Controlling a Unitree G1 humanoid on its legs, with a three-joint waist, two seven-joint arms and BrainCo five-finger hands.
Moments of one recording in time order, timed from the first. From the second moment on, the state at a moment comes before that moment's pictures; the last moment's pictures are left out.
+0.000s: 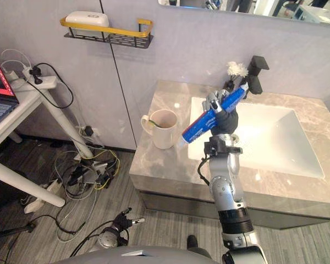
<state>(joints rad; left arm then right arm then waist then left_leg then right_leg) 0.08 0.06 -0.09 0.91 0.42 -0.05 0.10 -0.24 -0.12 0.09 -0.12 0.87 -0.26 0.05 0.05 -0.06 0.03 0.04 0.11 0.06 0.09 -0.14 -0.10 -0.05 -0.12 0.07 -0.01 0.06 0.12</state>
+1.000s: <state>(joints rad) 0.06 0.07 -0.07 0.94 0.40 -0.05 0.11 -0.44 -0.23 0.17 0.02 0.68 -0.21 0.04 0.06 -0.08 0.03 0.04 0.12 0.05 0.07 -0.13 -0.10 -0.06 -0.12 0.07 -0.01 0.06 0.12</state>
